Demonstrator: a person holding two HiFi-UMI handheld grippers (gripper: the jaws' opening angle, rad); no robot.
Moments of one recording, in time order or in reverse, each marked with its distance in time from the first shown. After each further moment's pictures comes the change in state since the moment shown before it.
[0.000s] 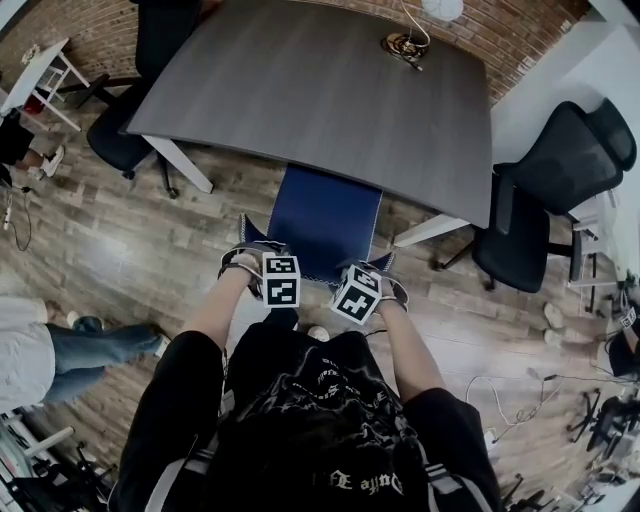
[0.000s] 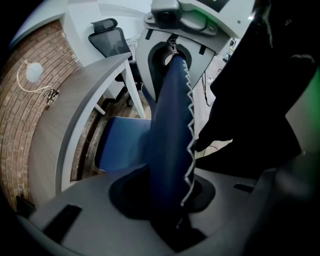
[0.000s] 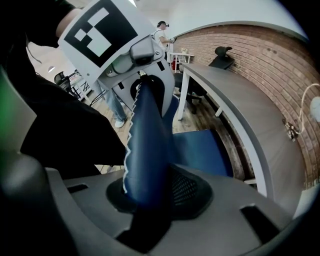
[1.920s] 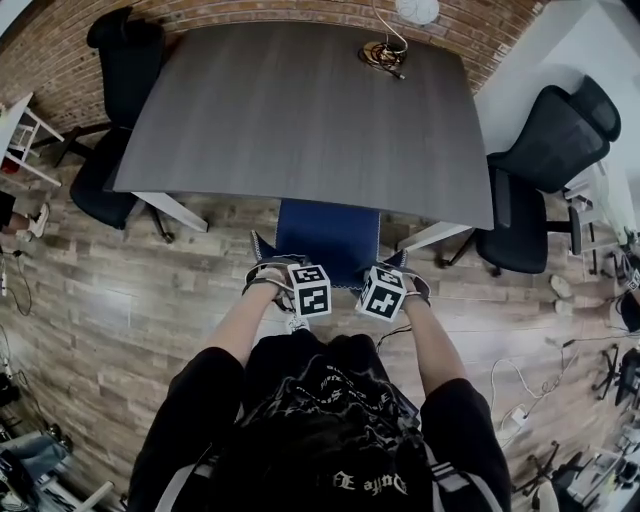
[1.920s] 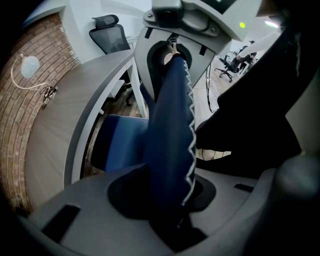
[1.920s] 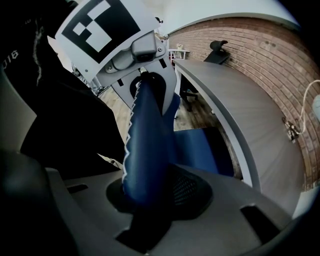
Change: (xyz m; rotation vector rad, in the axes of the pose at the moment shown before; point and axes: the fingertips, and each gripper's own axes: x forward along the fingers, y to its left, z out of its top) left arm 0.003 0.070 -0.014 0.038 0.005 -0.053; right arm 0.009 -0.064 0.025 0.036 0.037 0.005
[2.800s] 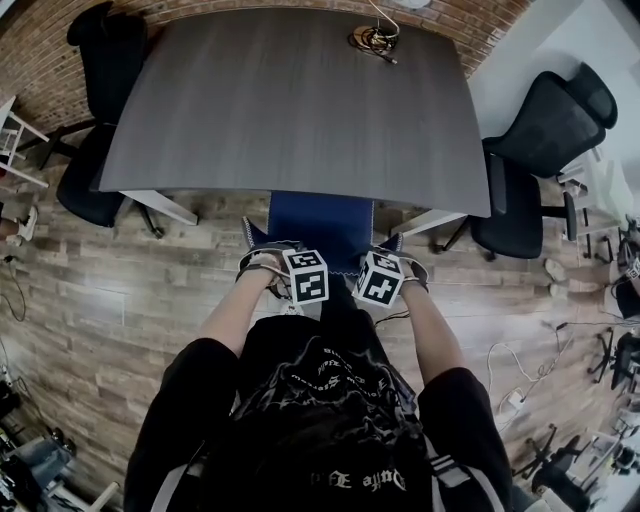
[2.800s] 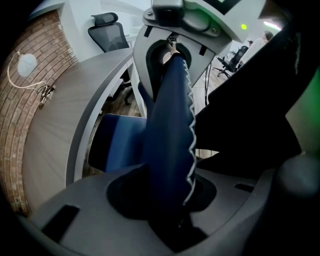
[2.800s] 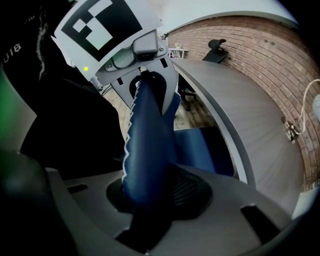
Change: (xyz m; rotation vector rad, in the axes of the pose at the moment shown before) left arm -0.001 0.018 0.001 0.013 0.011 -0.028; right arm -0.001 -0.018 0.003 0.008 0.007 0.002
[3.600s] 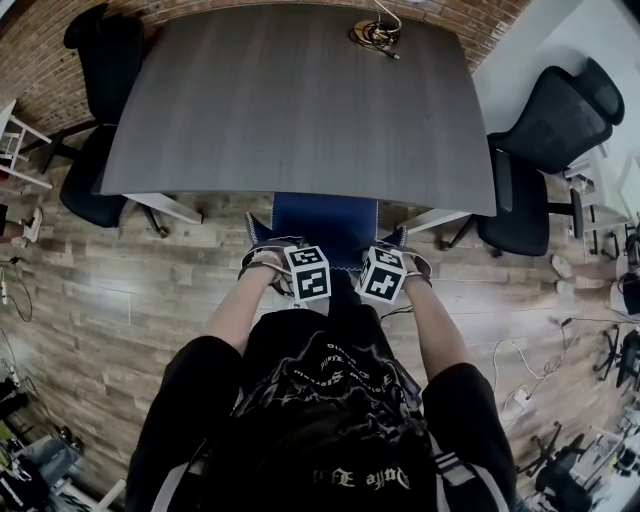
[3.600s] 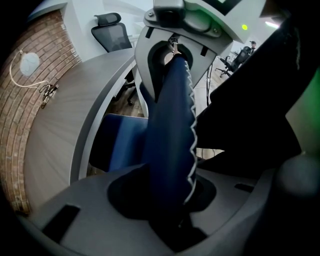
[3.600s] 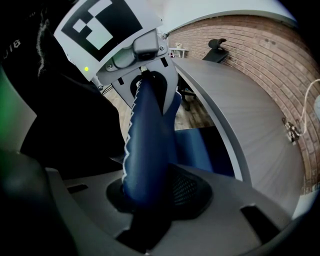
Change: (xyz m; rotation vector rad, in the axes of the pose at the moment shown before) left arm 0.006 0.019 0.004 -0.013 -0.006 0.022; right arm 0.005 -0.017 -0.003 -0.009 0.003 0.001
